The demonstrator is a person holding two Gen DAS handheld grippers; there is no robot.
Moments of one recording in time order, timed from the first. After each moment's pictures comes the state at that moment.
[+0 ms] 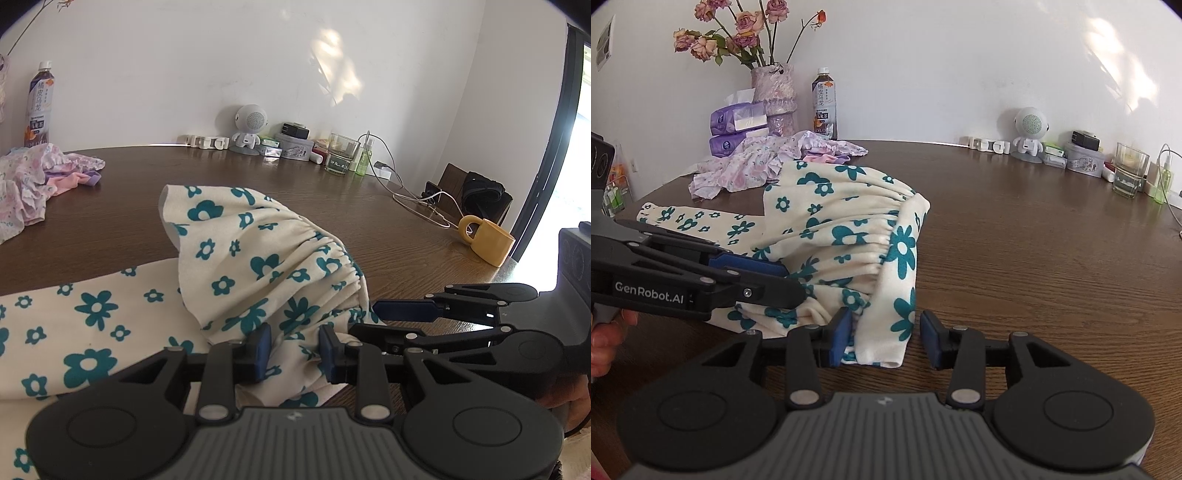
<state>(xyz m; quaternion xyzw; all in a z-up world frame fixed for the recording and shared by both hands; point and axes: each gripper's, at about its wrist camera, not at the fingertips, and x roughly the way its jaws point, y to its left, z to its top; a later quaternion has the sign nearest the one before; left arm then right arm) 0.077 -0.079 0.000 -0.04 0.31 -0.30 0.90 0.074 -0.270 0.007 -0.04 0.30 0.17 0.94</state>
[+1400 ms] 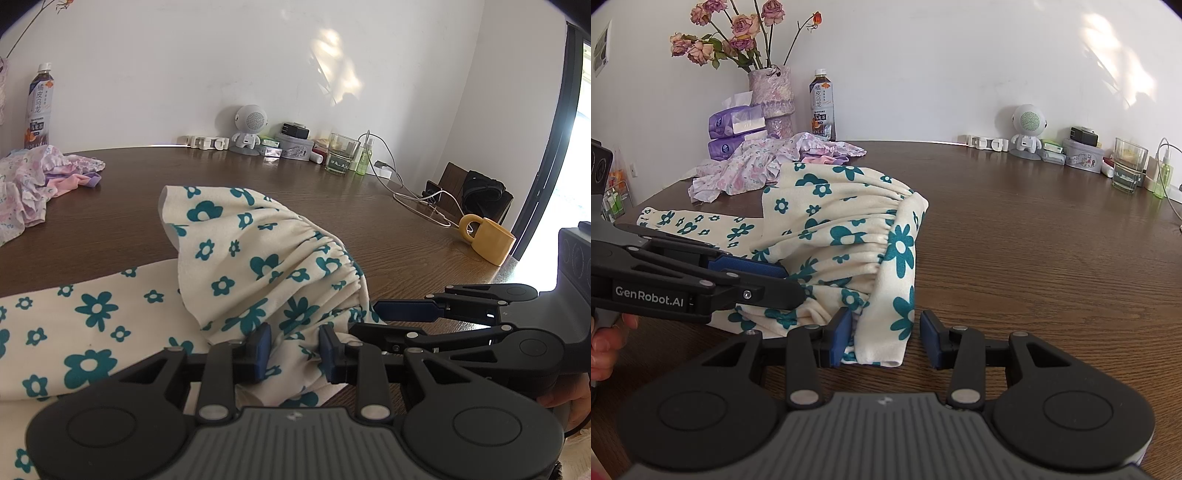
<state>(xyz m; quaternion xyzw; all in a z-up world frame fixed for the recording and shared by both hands) 0.077 -0.080 0.000 -0.03 0.31 -0.30 0.90 0.074 -0.271 0.005 -0.03 0.30 0.17 0.94</state>
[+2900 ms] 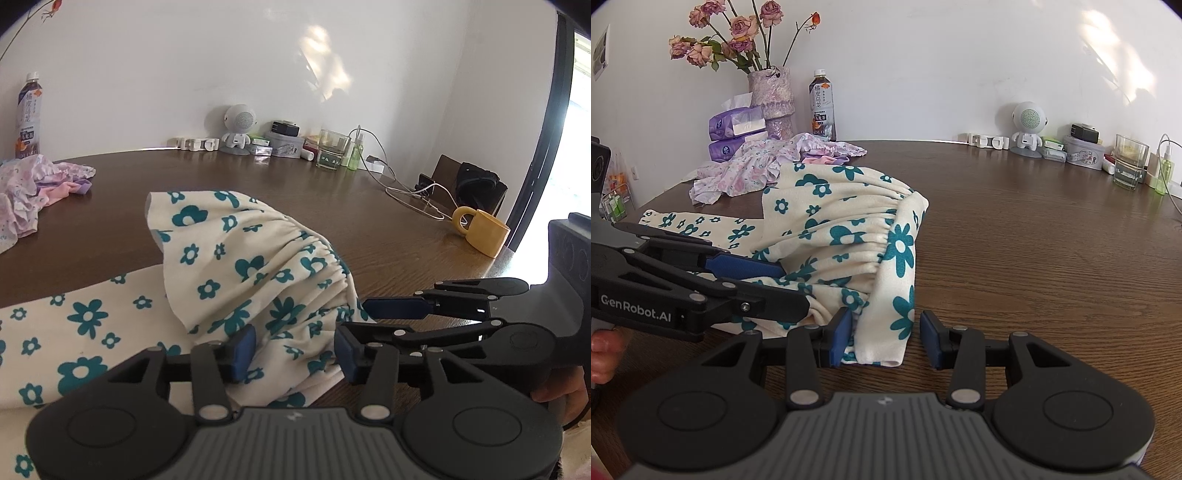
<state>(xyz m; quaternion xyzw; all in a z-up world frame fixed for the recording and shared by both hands) 0.074 -0.086 0.004 -0.02 0.31 -0.31 0.90 0.074 -0.272 0.005 -0.02 0.30 0.17 0.94</state>
